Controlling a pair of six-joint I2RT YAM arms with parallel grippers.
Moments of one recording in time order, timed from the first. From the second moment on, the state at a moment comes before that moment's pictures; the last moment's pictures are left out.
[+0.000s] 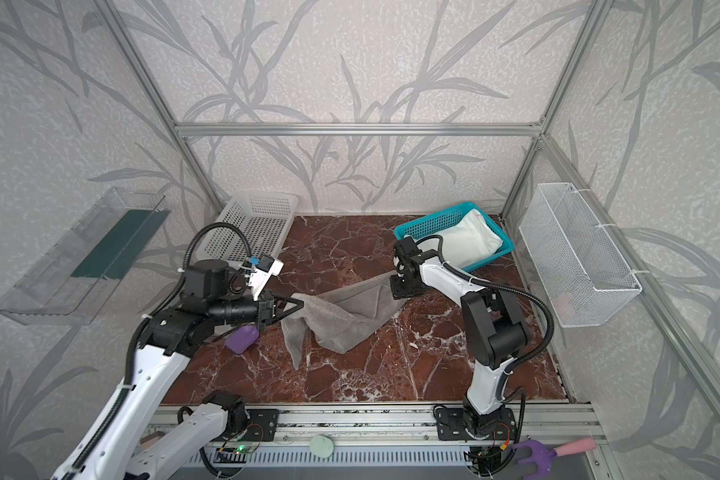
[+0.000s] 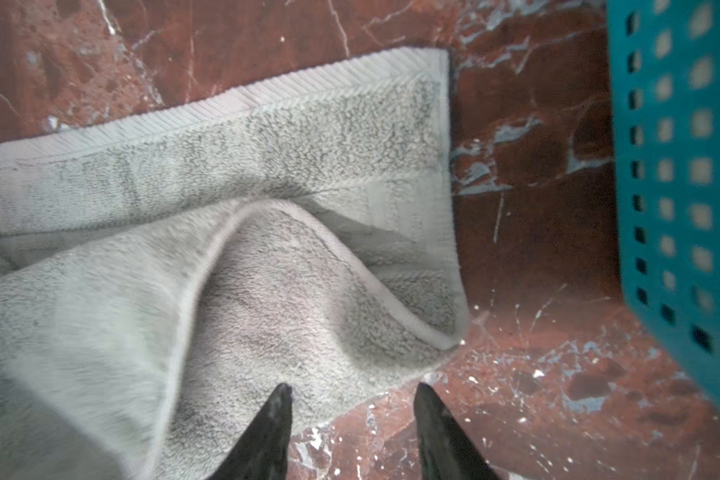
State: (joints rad) left arm -0.22 0.91 0.95 -0.77 0.90 -0.10; right arm 0.44 1.83 1.29 -0.71 -0.10 0.25
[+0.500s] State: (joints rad) left arm -0.34 1.16 0.93 -0.89 0.69 0.04; right arm 0.48 2.10 1.70 -0.84 0.04 0.19
